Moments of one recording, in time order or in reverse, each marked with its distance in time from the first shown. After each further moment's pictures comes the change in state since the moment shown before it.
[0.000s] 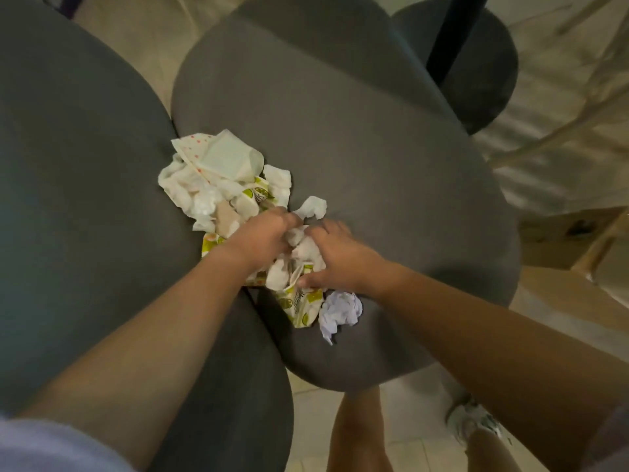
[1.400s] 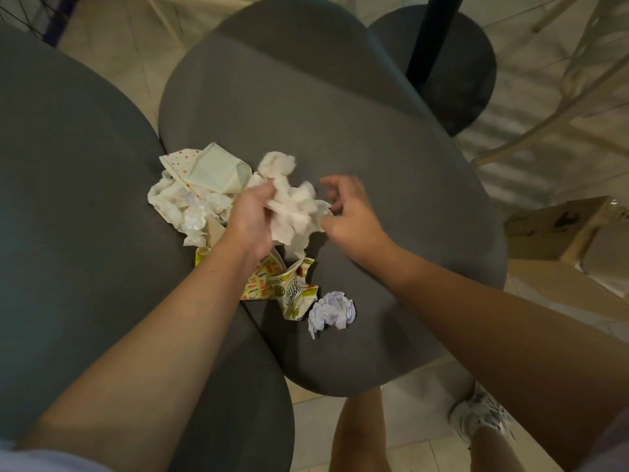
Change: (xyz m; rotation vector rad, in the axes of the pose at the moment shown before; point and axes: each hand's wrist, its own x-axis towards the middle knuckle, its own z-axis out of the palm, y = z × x) left_hand 0.016 0.036 -0.027 -1.787 0.293 -0.388; right_hand 0.005 0.005 -0.035 0.693 0.568 0.113
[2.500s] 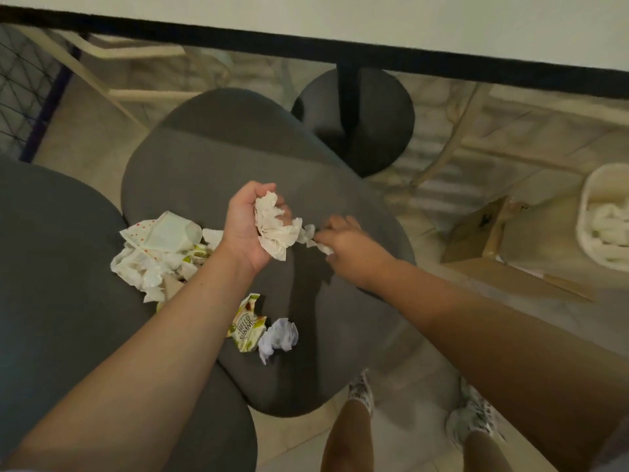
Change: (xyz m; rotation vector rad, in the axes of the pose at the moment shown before) left_hand -0.053 0.011 0.125 -0.188 -0.282 -0.160; right_hand -0.047 0.014 -0.118 -0.632 -0.188 -0.132
